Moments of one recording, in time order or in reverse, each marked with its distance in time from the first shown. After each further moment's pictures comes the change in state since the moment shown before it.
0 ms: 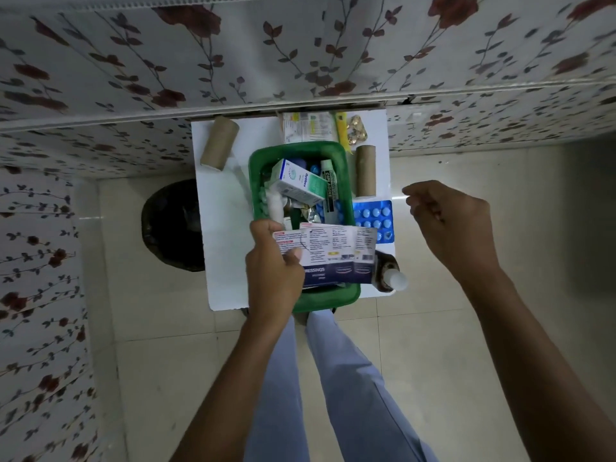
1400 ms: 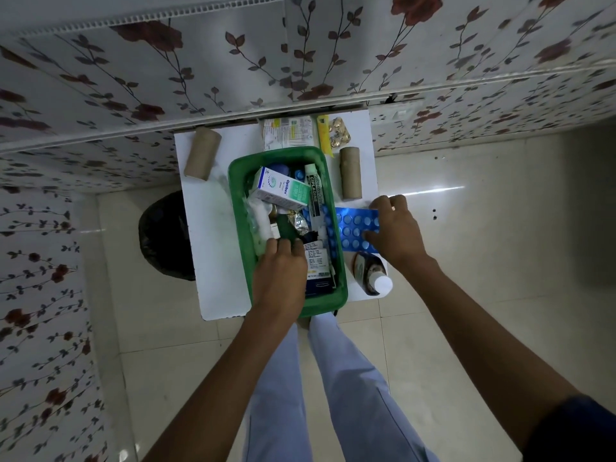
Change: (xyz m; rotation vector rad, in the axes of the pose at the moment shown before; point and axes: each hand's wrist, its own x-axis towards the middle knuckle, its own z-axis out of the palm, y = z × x) left_hand 0.018 -0.023 0.041 1.091 -0.256 0.416; right_hand 0.015 0.044 0.078 -0.126 -0.314 0.180
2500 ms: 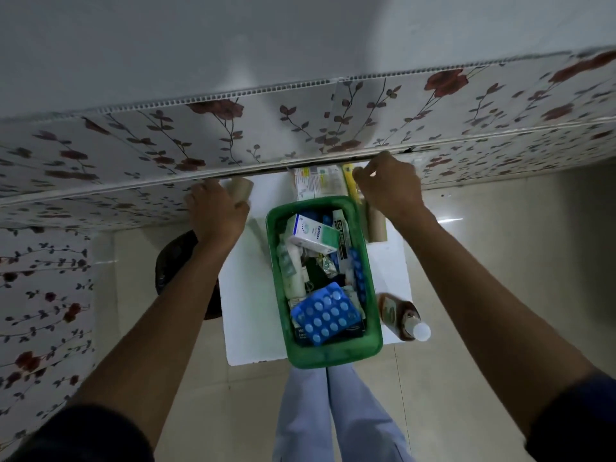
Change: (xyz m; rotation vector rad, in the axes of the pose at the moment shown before) left_hand 0.122 -0.142 -0.062 -0.476 0.386 -0.436; right_hand 0.063 -0.120 -0.074 0.212 0.173 0.102
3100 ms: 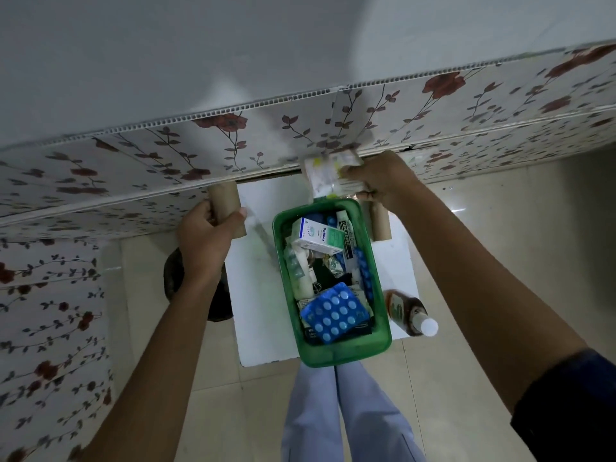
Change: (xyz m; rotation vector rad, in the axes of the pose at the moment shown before) left_hand -0.038 -0.010 -0.038 -0.748 -0.007 -0.096; right_hand 0.028 -0.014 0.001 0.655 -0.268 0.308
